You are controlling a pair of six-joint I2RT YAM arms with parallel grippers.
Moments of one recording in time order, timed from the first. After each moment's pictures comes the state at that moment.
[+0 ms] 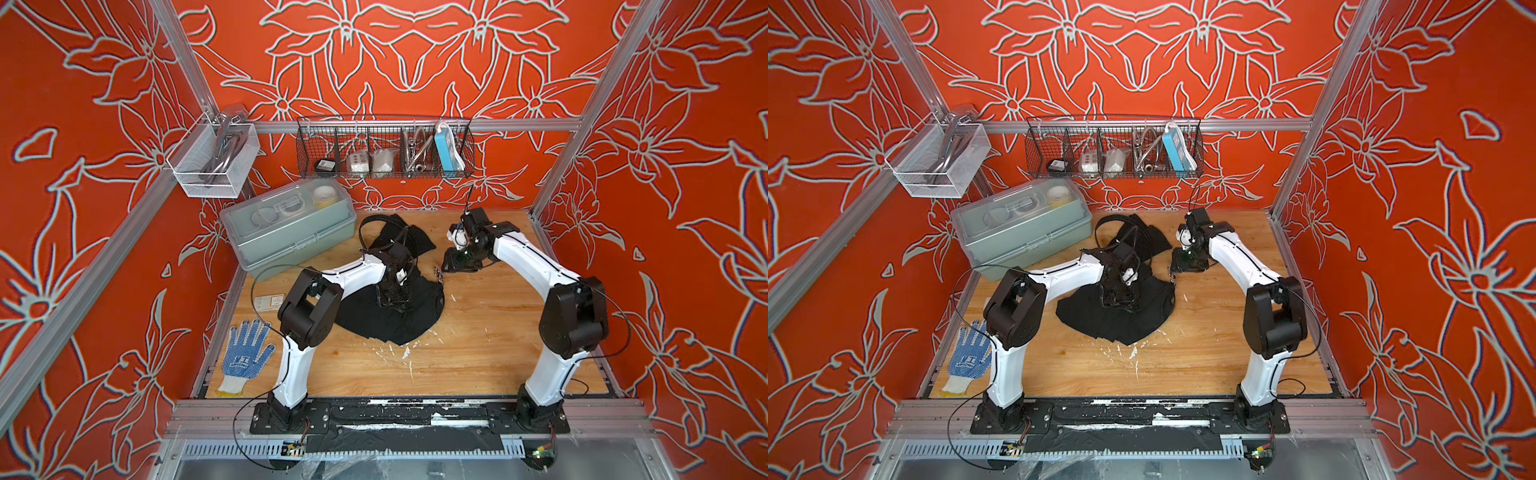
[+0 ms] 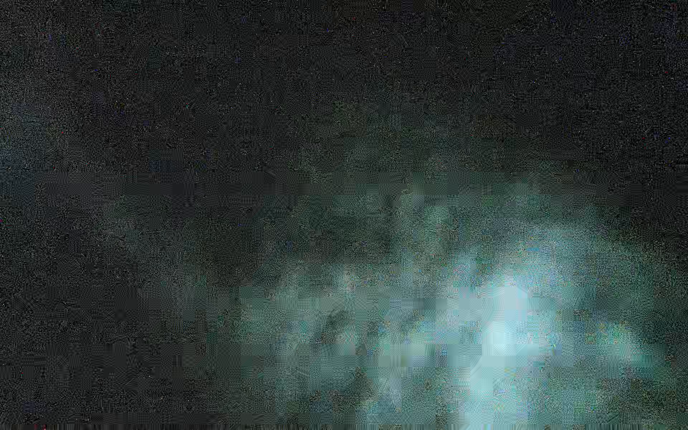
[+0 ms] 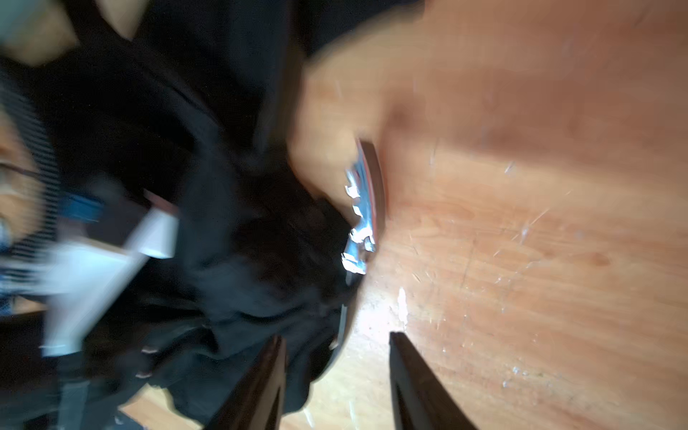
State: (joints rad) left arm -0.59 2.05 1.50 -0.85 0.40 -0.52; right arm 0.32 1.82 1.46 -0.92 -0.28 0.17
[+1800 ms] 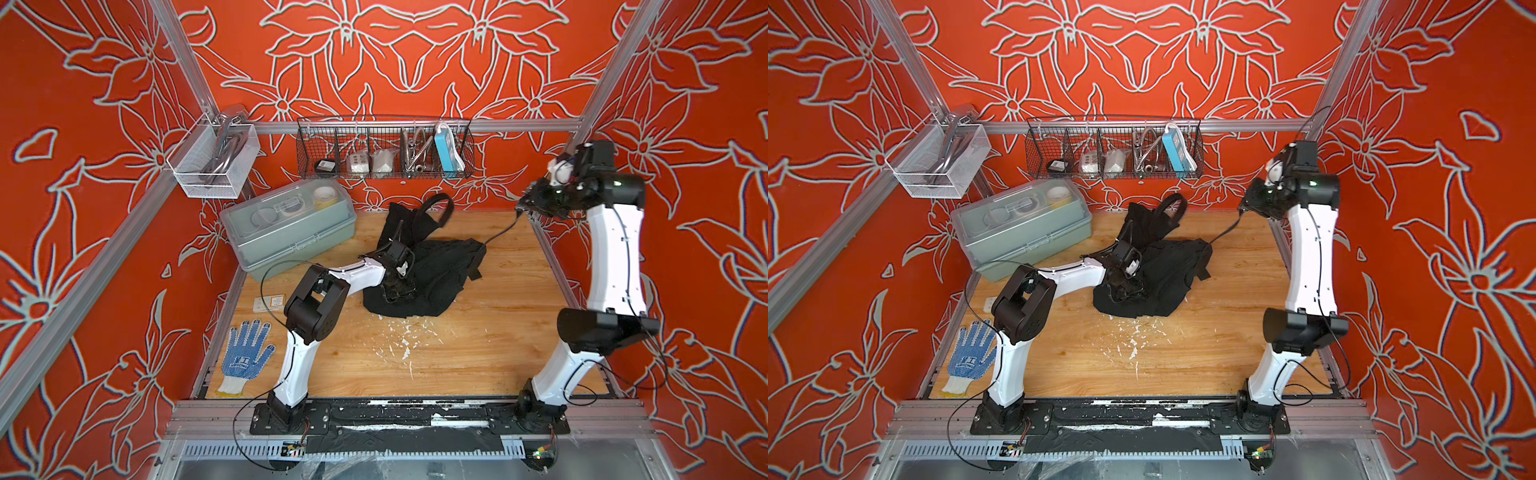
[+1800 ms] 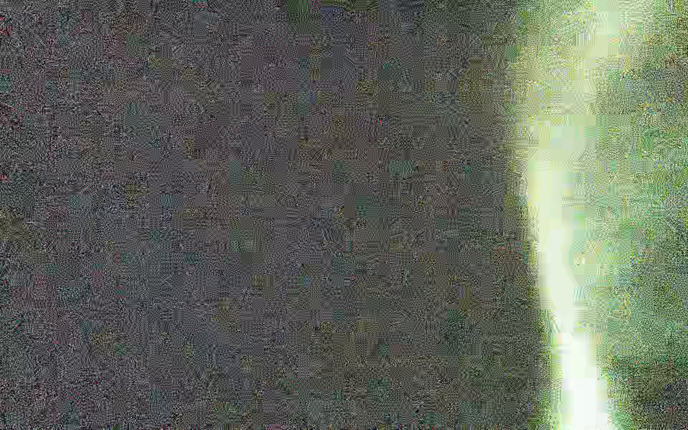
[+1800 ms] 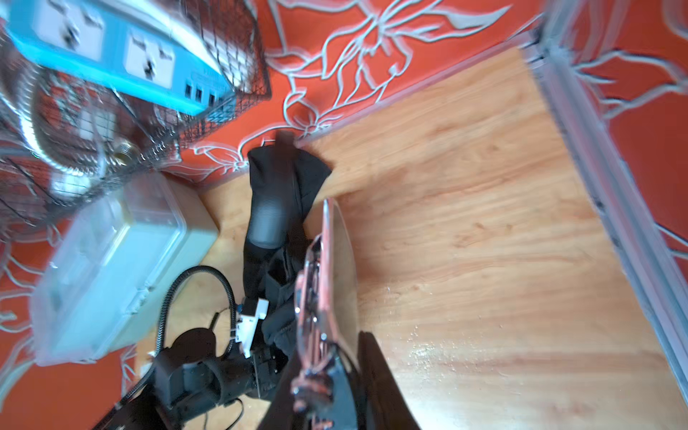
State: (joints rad) left arm -0.55 2.13 1.46 -0.48 0.40 -0.76; right arm -0.14 1.73 2.32 -1.37 -0.36 0.36
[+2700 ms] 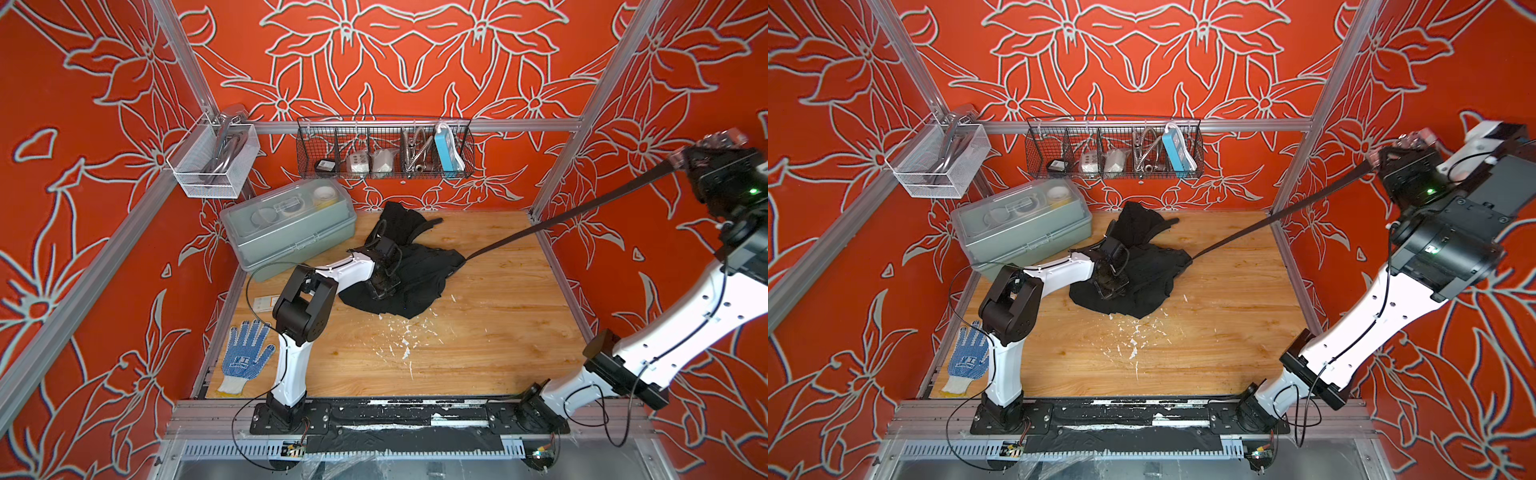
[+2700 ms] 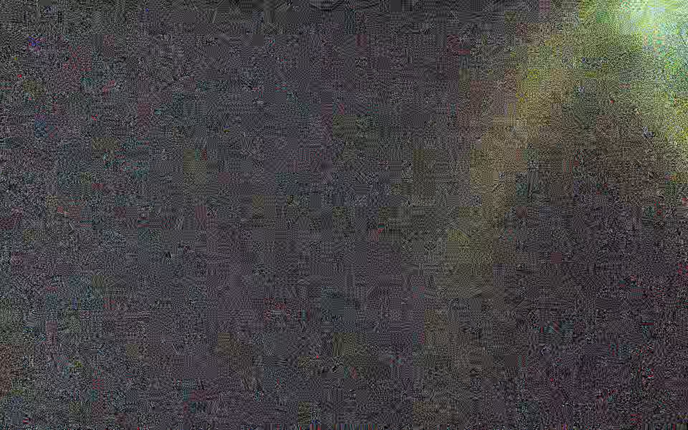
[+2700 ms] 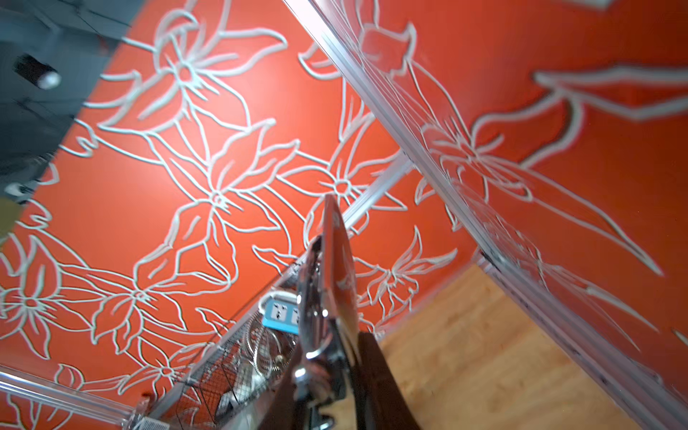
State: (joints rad) left arm -0.48 2.06 1.46 -0.70 0.16 -1.04; right arm -0.86 1.61 2.70 -1.05 -0.79 0.77
